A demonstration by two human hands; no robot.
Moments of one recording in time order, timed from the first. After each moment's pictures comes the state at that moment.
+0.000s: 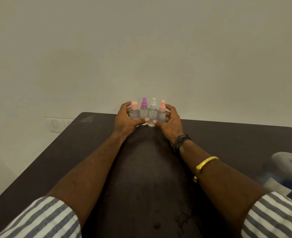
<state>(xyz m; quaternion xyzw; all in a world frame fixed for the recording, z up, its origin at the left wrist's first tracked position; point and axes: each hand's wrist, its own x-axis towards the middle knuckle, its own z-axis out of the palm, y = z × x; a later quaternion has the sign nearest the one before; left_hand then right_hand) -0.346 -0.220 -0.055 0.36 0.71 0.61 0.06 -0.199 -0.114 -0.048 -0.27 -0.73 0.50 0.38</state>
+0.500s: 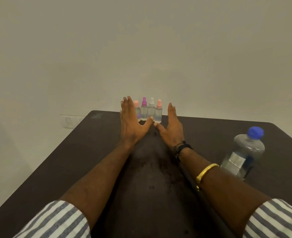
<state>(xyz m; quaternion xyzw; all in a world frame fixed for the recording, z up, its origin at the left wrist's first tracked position) -0.255 -0.272 -0.037 0.41 0.75 0.49 -0.13 -0.128 -0.179 -0.026 -0.27 -0.82 0.33 0.37</state>
